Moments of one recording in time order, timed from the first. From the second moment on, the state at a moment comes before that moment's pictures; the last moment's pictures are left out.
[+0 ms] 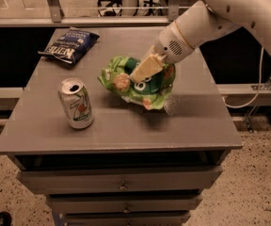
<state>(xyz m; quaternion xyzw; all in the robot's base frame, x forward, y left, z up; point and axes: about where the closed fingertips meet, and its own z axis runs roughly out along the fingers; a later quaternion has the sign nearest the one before) 0.585 -0.031 0.900 -0.53 0.76 0.28 0.26</state>
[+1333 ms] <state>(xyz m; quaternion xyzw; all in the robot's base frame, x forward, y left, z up) 0.563 0.007 0.880 -0.52 0.77 0.31 0.22</state>
